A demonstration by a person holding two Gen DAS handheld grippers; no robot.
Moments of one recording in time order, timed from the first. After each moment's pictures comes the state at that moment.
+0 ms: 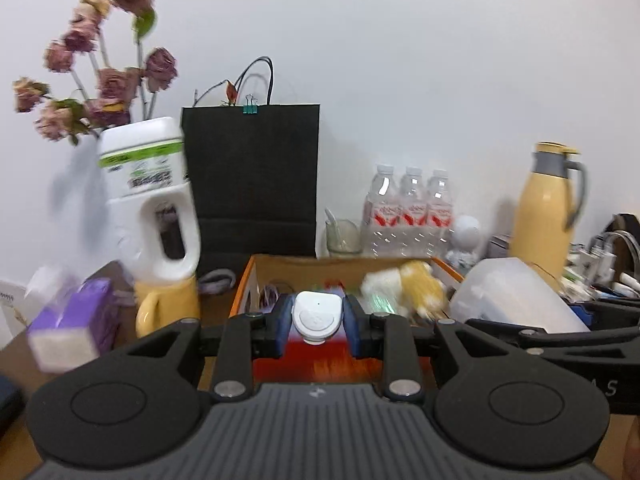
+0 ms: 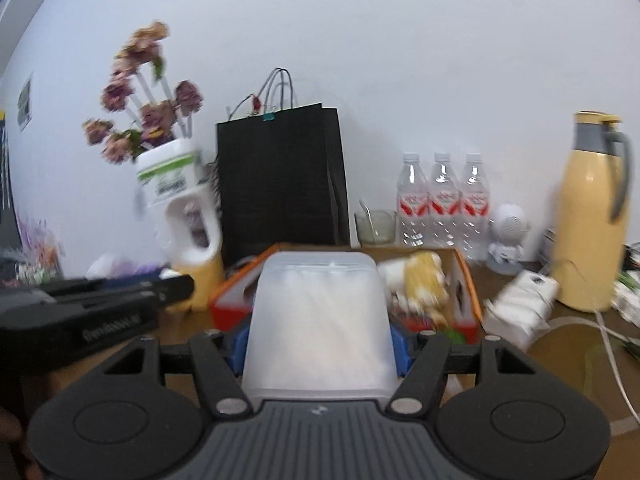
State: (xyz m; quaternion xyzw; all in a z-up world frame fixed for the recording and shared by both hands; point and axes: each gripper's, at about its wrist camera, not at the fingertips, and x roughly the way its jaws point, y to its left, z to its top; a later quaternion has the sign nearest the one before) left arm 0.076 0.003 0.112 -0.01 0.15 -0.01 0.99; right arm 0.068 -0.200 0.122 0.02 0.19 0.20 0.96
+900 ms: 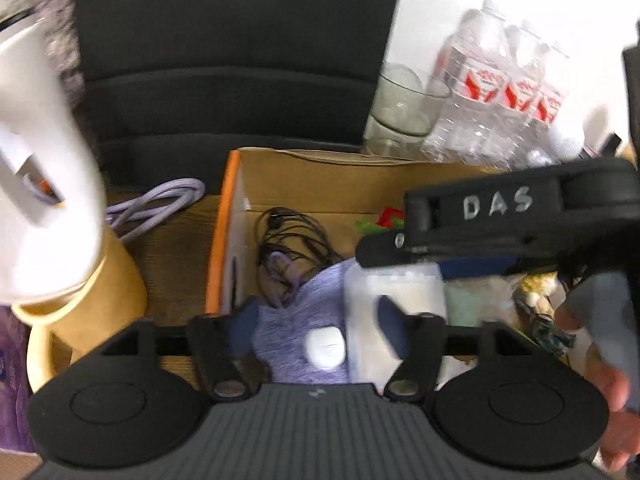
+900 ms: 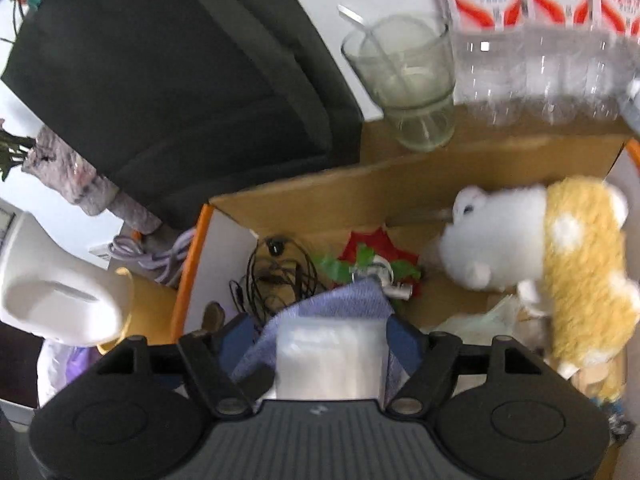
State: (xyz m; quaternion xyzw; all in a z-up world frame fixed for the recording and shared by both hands) left arm 0.333 0.053 0.068 -0.03 0.46 -0.05 0.89; right arm 0.395 -0.108 0.073 0.14 0.54 0.20 0.81
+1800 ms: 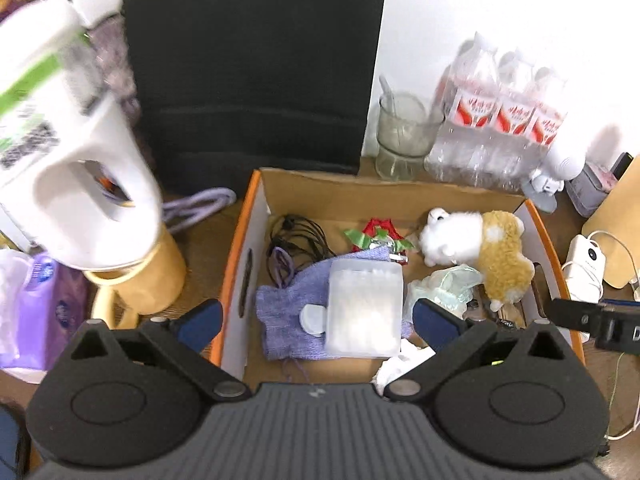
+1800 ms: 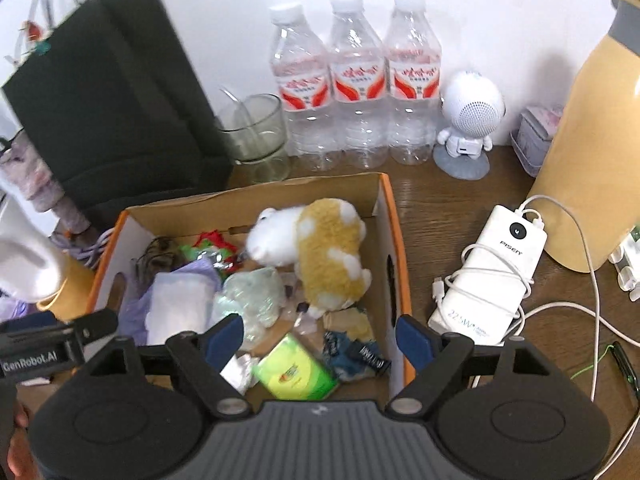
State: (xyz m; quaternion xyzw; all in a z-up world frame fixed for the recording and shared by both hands) left arm 0.279 0.020 0.137 -0.03 0.45 0.04 0.89; right arm 0.305 -0.221 0.137 0.05 0.49 0.09 0.87
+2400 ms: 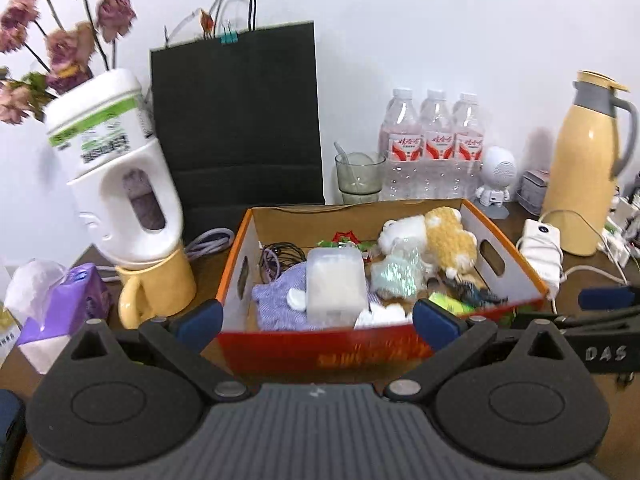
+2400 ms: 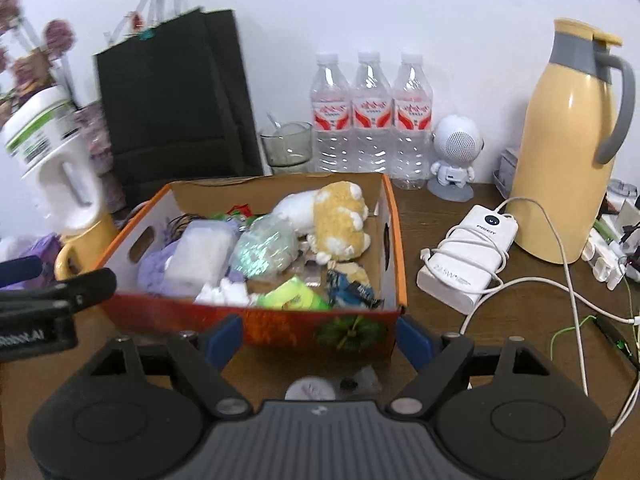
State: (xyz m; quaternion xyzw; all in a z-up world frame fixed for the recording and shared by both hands) left arm 0.127 -0.018 0.113 0.03 0.26 0.02 0.96; right arm 0.164 -0.232 0.102 0.00 0.35 0.12 0.93
